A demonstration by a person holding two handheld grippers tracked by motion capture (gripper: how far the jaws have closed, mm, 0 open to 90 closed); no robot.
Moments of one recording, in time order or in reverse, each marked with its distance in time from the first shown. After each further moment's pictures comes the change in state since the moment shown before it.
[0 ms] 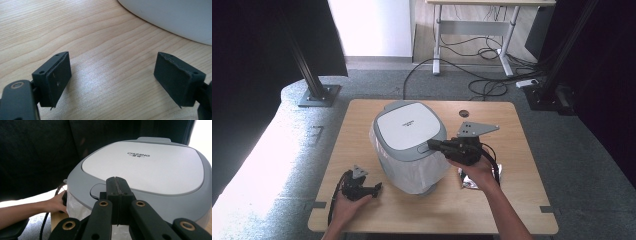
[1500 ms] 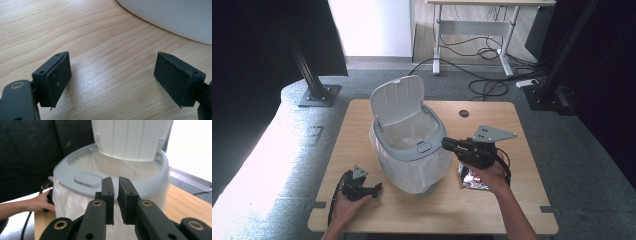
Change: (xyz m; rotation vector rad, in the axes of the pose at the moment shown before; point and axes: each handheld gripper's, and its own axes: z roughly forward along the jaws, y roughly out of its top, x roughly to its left) left arm 0.000 0.000 0.000 0.002 -0.002 0.003; right arm -0.005 -0.012 -0.033 -0.040 -0.119 -0.039
